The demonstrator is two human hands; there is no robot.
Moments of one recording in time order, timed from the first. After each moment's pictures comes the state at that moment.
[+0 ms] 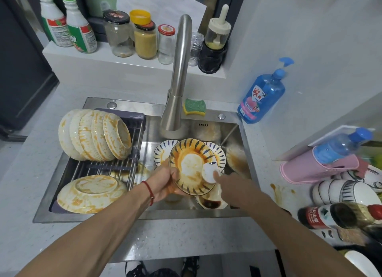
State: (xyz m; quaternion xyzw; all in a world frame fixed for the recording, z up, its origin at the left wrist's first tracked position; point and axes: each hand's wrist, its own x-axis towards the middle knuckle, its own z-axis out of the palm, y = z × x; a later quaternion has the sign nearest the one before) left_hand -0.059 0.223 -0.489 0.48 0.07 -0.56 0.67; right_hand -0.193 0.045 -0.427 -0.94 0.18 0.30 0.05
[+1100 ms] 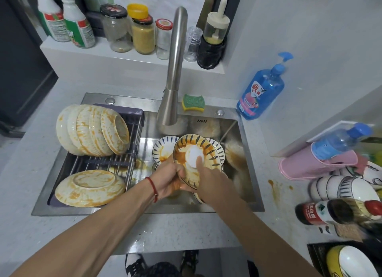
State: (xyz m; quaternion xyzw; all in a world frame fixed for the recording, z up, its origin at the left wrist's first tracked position) left_hand -0.077 0.212 -0.463 0.45 0.05 -0.57 0.68; right_hand -0.181 0.104 -0.425 -0.95 0.24 0.18 0.12
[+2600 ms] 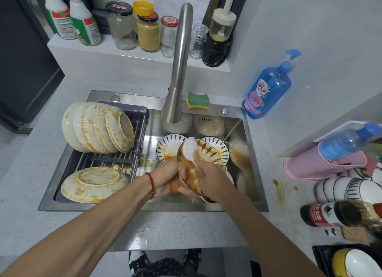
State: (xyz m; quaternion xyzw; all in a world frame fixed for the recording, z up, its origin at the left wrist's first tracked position) left_hand -0.072 0.225 -0.450 0.50 0.00 -0.60 0.63; right_hand -0.172 0.089 -0.448 -0.93 0.18 0.09 0.30
